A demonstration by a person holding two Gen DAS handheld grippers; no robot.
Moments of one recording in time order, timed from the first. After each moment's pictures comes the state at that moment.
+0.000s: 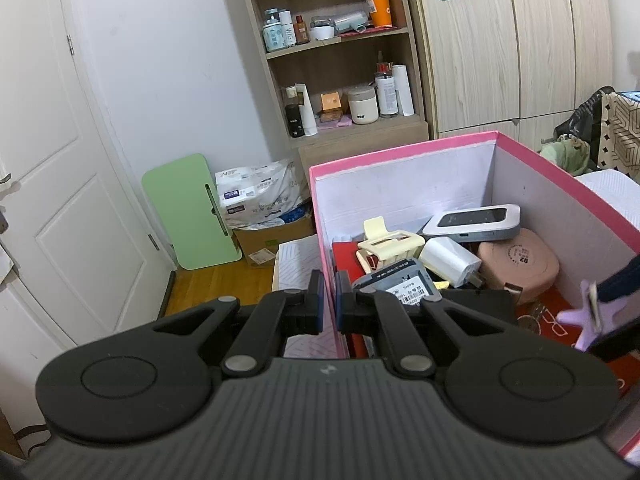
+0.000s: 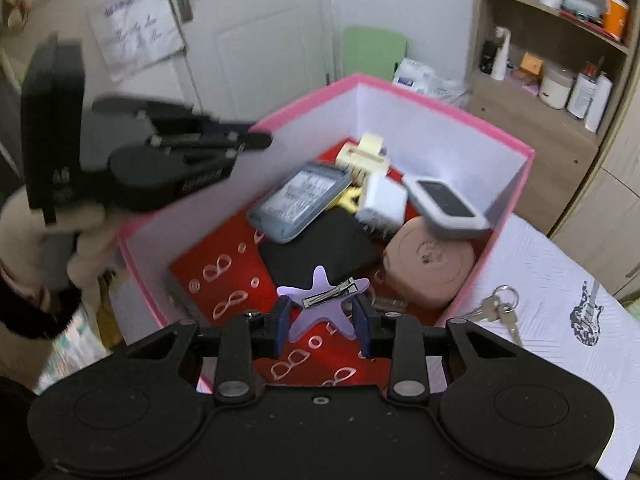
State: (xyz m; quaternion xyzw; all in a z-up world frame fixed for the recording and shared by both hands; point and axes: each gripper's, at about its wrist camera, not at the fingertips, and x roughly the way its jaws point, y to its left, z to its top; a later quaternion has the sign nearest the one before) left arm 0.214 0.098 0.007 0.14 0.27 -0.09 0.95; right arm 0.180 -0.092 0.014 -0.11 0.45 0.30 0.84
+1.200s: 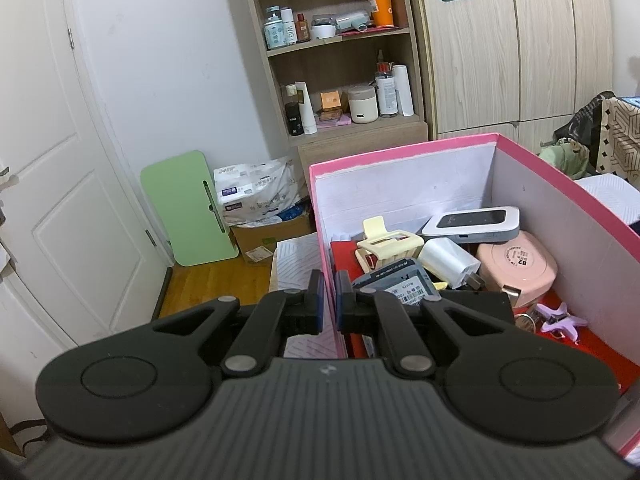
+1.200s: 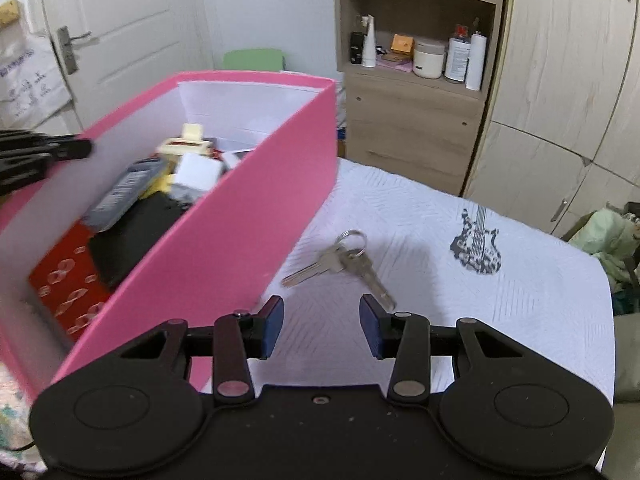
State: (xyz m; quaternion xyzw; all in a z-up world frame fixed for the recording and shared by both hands) left arm 0.214 0.097 0.007 0.13 0.27 -0.09 0.95; right arm 0.205 -0.191 -0.034 -0.04 0.42 0.14 0.90
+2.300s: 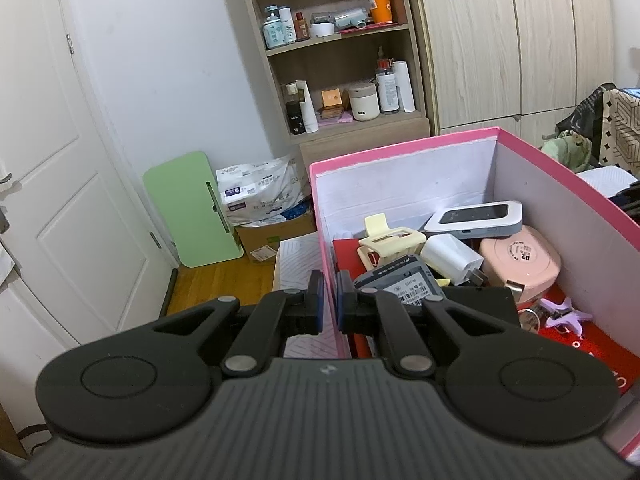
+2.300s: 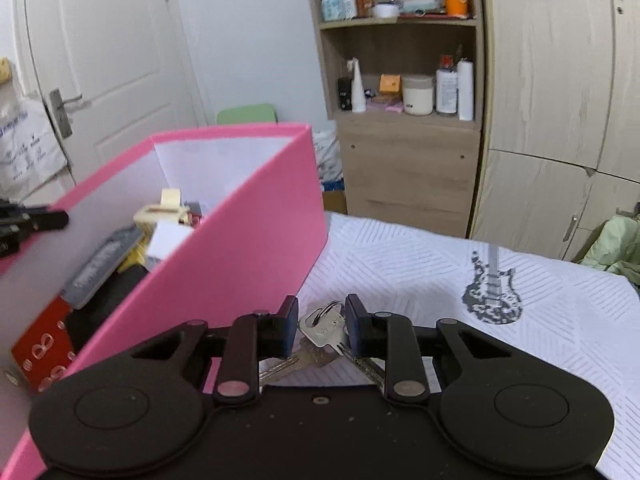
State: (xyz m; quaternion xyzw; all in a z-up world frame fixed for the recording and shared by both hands) left arm 0.215 0.095 0.005 0.14 0.27 -0.09 0.95; right arm 0.219 -0.202 -0.038 0.03 0.34 0.15 0.93
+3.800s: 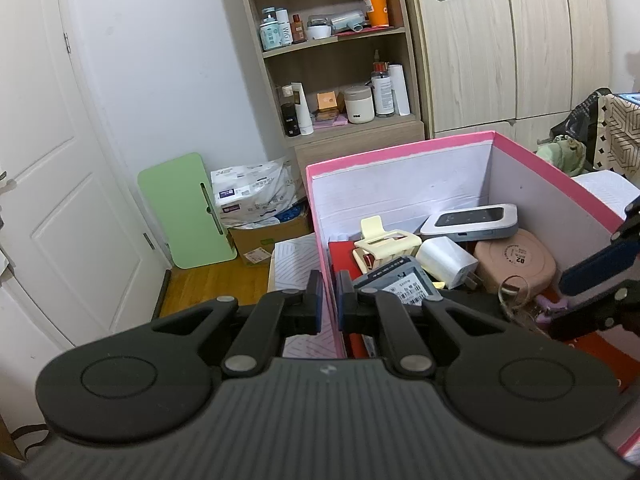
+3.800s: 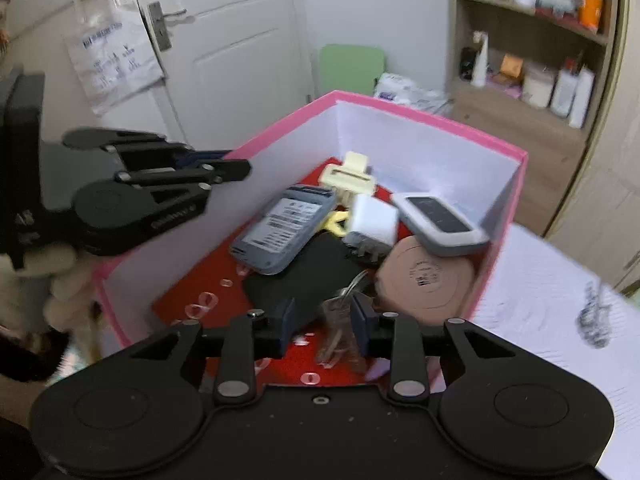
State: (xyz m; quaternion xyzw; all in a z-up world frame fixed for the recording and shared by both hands) left arm 0.215 0.095 0.008 0.13 0.27 -0.10 0.95; right arm 0.199 -0.094 0.010 -0.04 0.43 0.28 0.86
